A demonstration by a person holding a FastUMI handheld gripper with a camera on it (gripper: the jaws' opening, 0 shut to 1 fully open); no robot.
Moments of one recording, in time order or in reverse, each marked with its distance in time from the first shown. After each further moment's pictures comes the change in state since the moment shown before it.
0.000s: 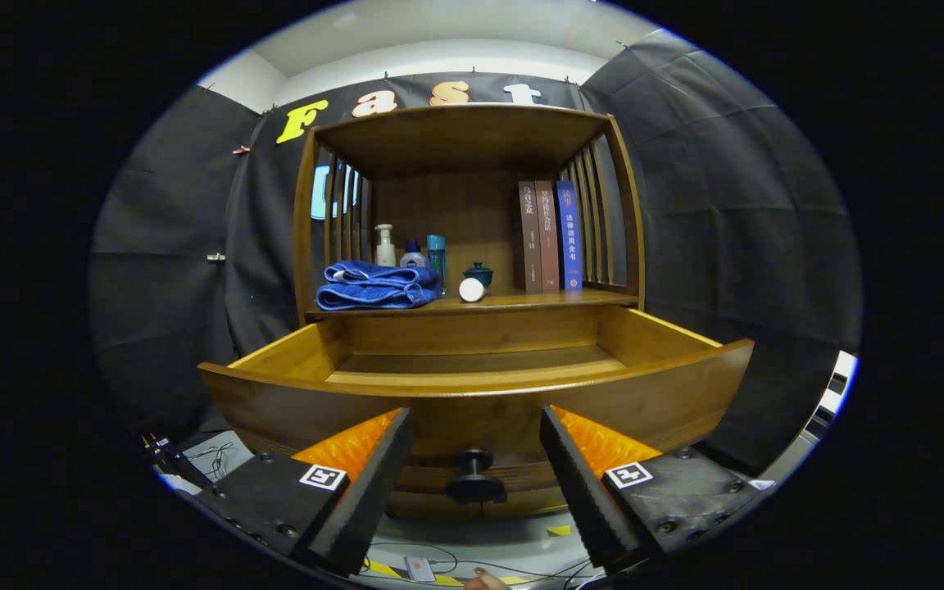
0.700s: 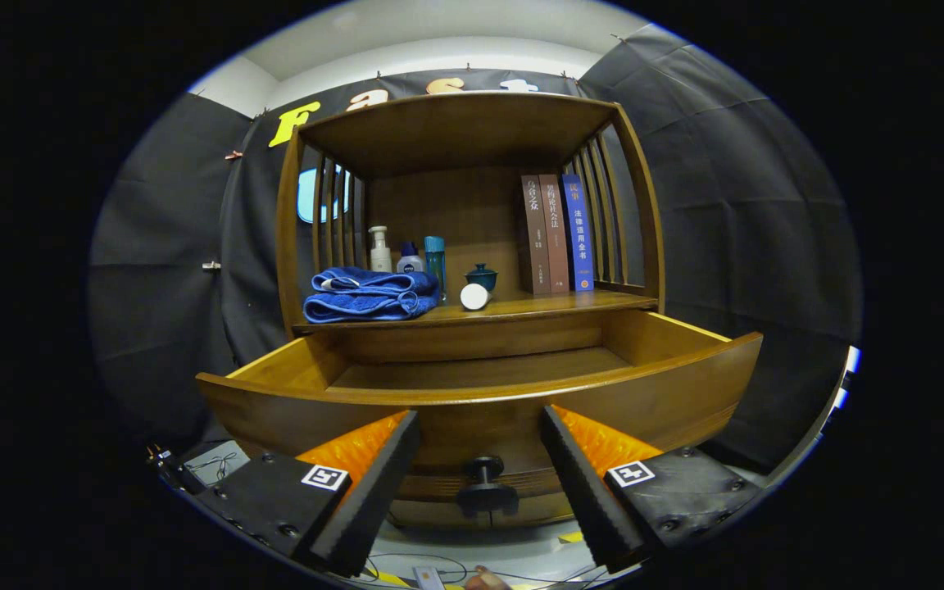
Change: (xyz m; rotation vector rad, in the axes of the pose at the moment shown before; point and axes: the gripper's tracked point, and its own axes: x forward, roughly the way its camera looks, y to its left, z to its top) arm 0.057 0.009 0.023 0.019 -0.017 0.014
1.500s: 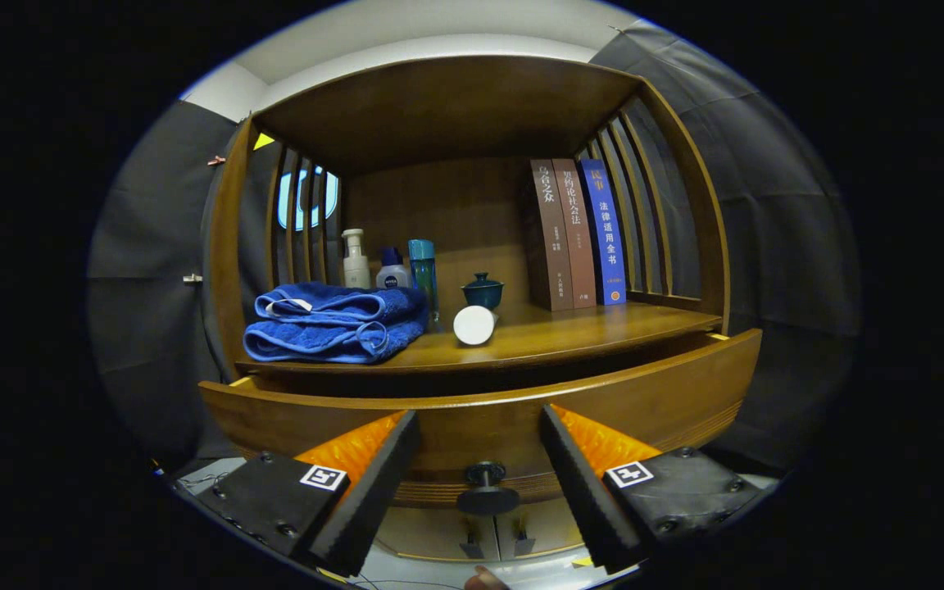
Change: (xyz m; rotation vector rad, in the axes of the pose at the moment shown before) arm 0.121 0.004 0.016 0.026 -0.034 -0.002
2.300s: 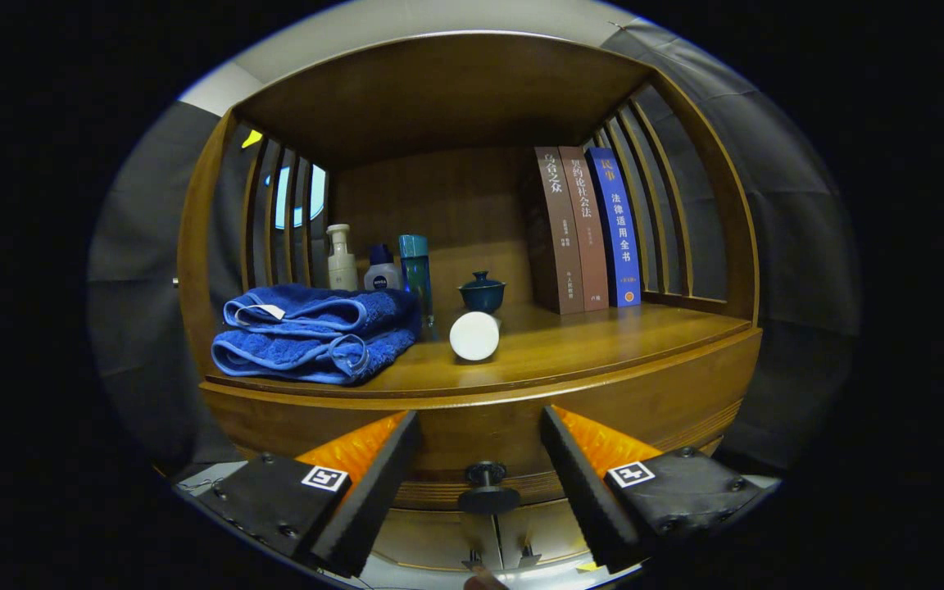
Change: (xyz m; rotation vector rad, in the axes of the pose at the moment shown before) arm 0.033 0.002 0.002 -0.010 0.015 -0.020
